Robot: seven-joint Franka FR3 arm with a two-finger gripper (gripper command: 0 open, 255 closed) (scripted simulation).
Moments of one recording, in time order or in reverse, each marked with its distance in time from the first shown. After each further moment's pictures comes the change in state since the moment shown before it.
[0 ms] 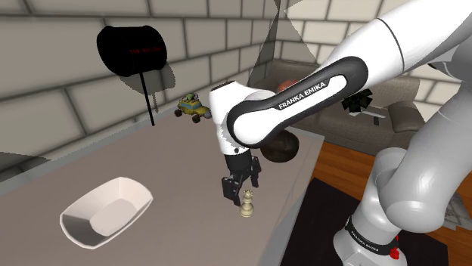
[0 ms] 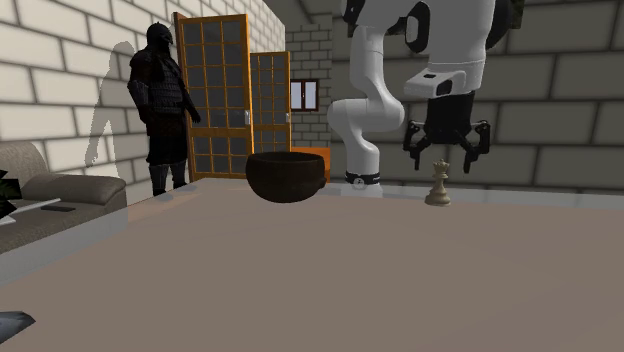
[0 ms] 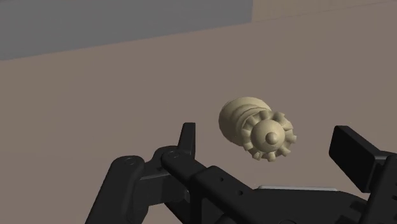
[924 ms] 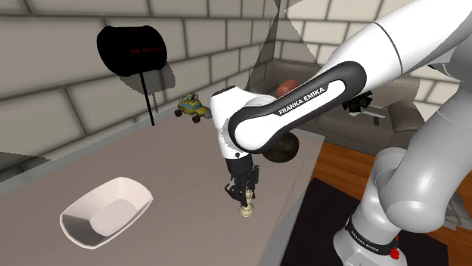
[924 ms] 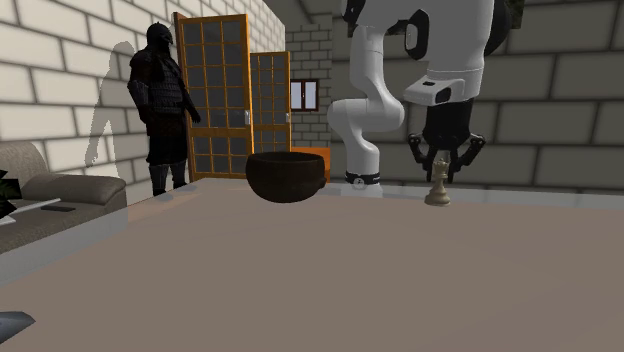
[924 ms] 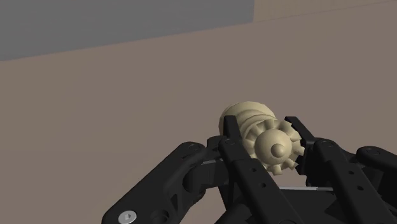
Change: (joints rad) arm 0.002 0.006 0.003 -0.026 0.003 0.033 0.000
